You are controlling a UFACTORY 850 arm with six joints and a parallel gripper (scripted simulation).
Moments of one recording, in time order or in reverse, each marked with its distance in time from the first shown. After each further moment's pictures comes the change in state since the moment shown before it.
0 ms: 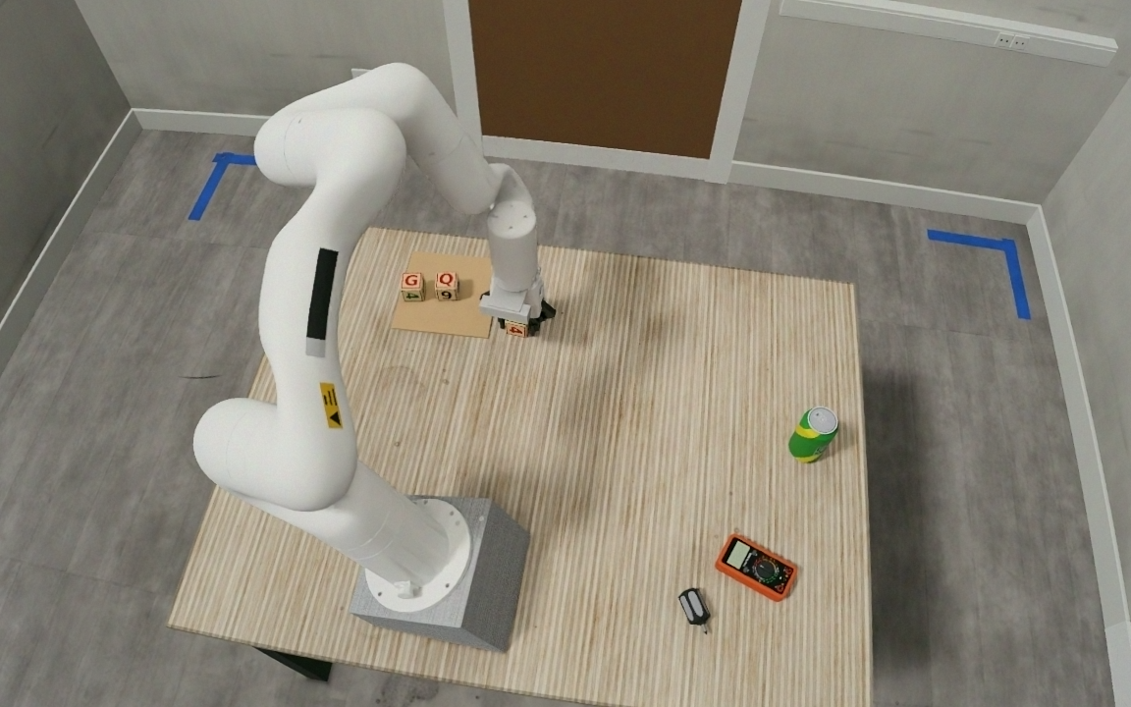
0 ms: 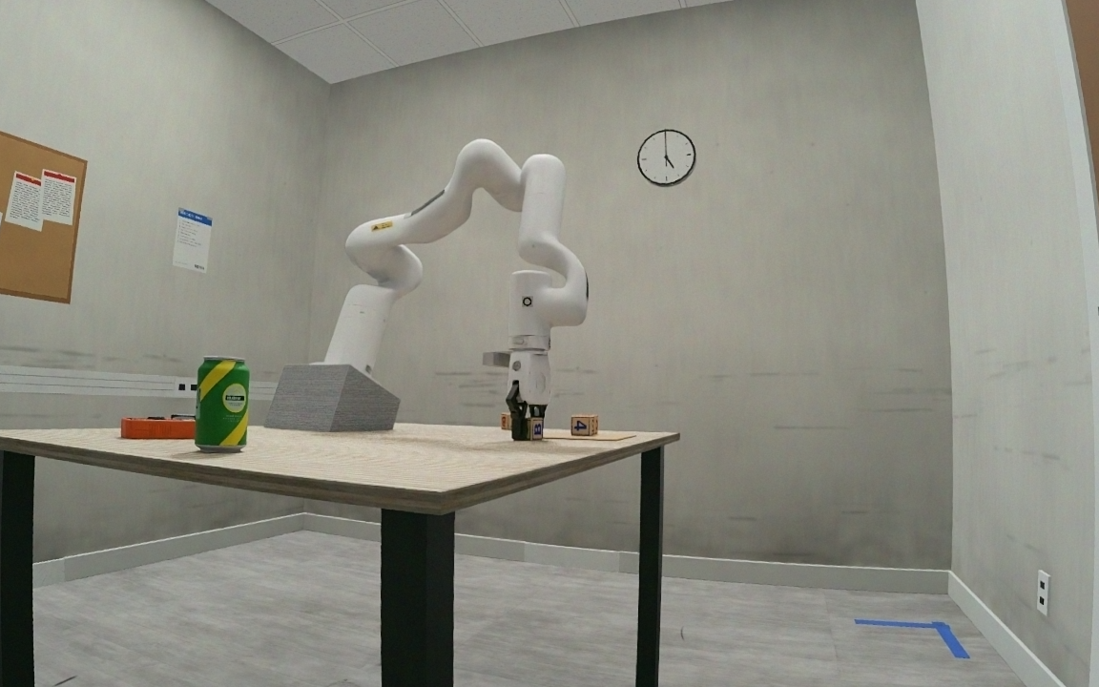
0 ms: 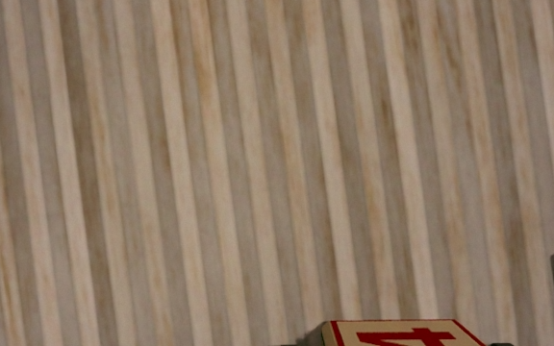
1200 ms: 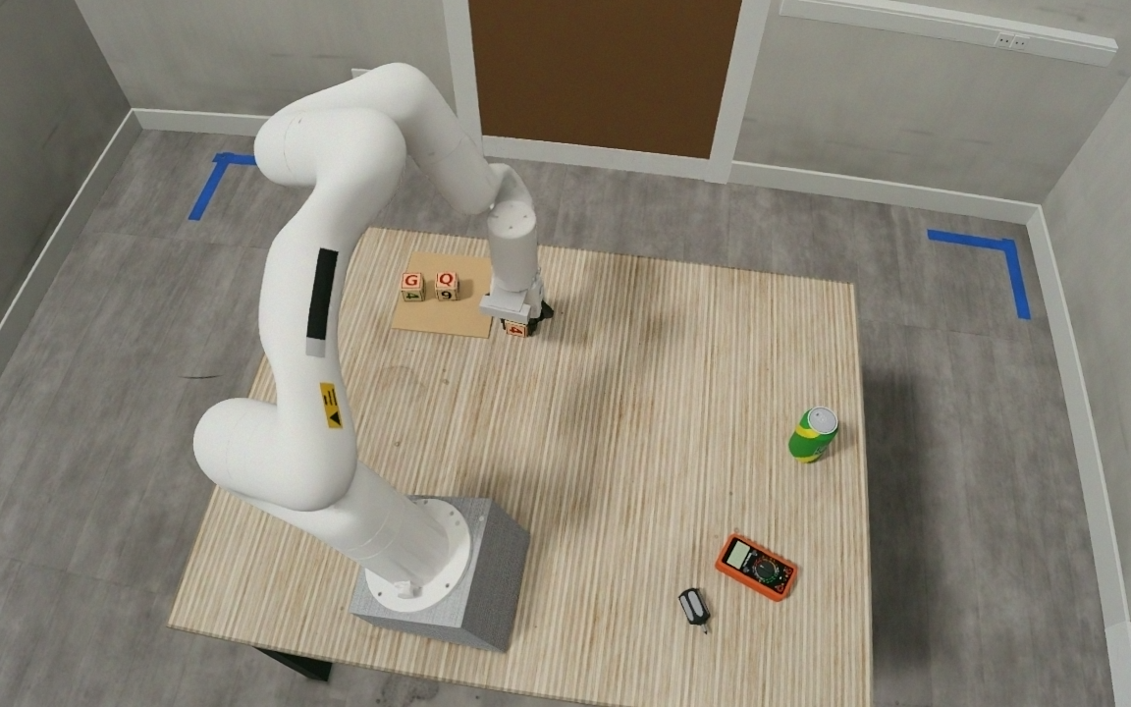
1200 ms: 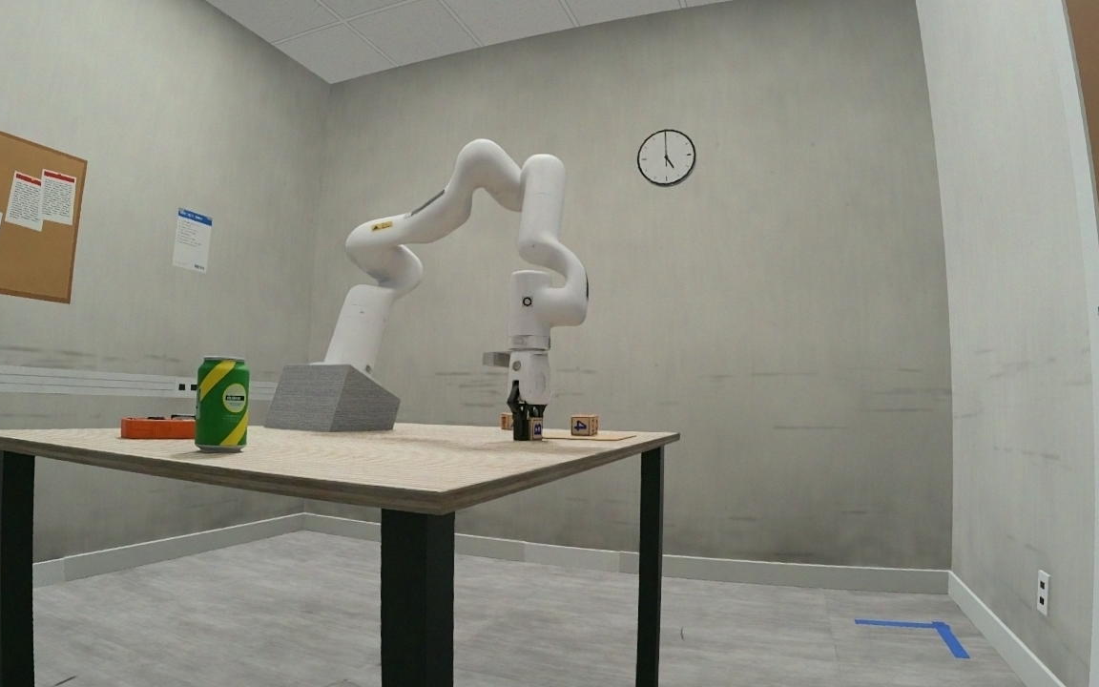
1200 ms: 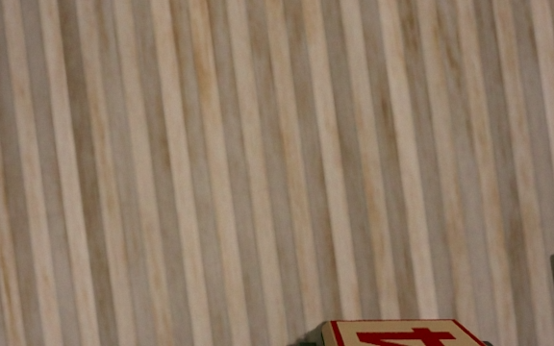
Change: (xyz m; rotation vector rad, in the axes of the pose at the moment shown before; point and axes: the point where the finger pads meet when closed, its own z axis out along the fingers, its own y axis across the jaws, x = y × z) arm 0.000 0.000 0.000 0.000 0.000 0.000
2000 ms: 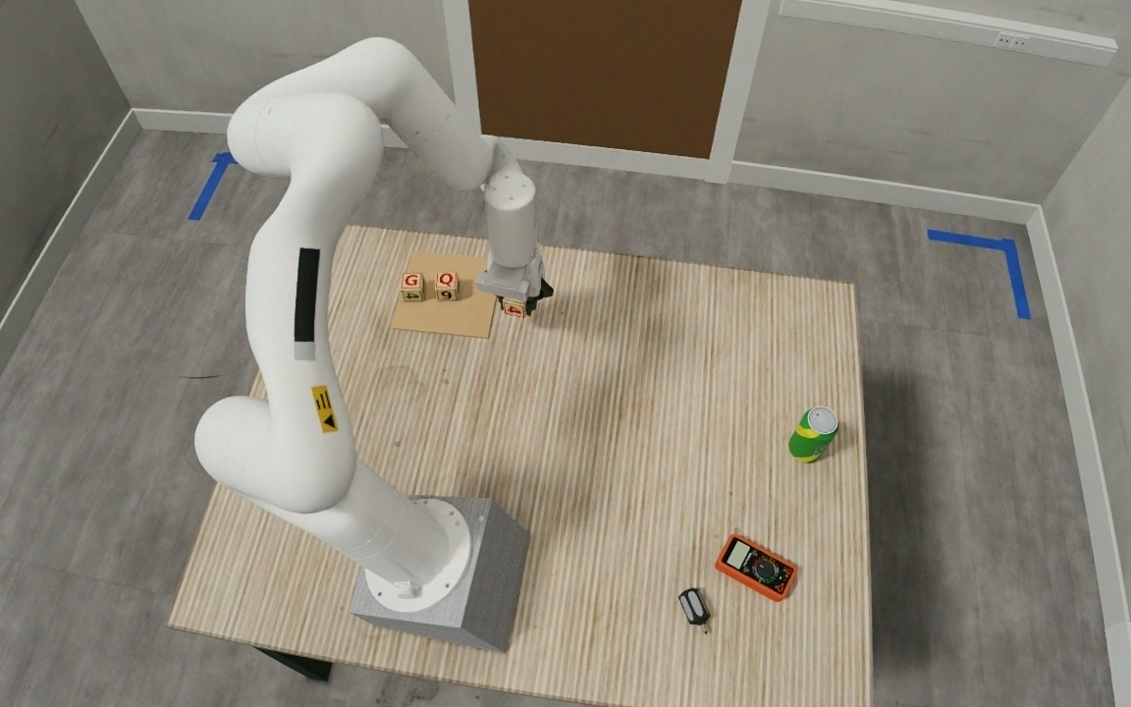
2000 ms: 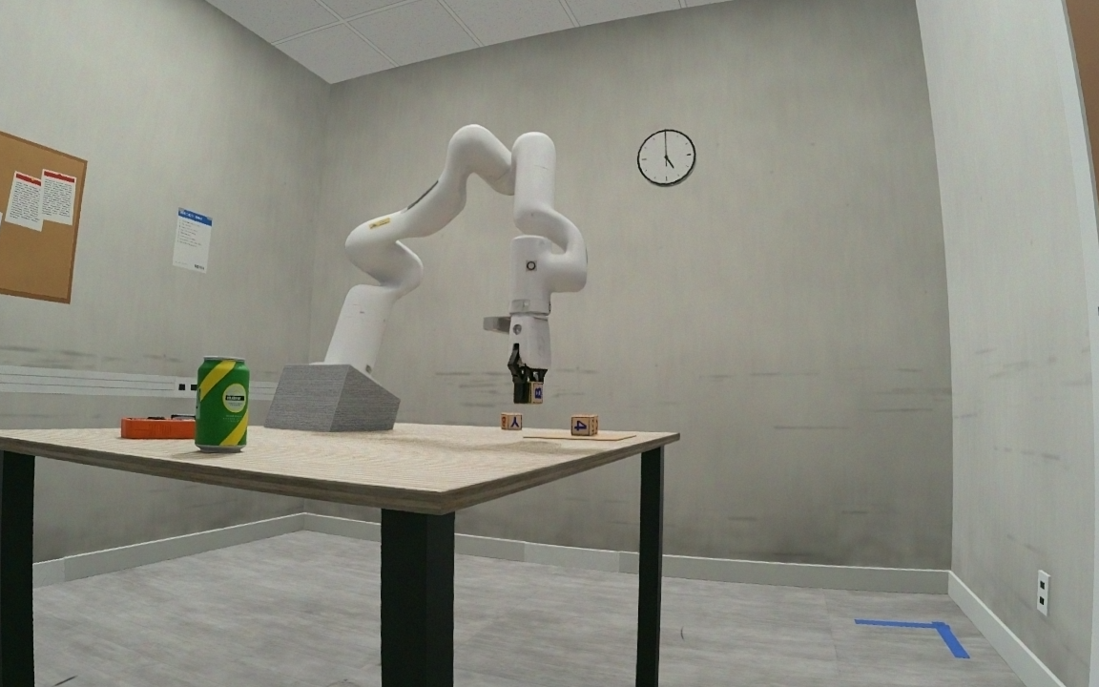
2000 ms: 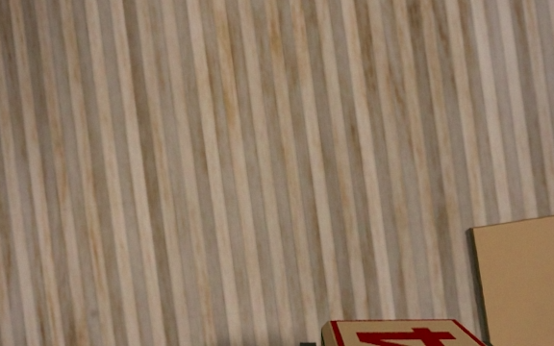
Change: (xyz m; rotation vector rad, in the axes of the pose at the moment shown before) arm 0.001 0.000 -0.073 0.000 -0.002 0.000
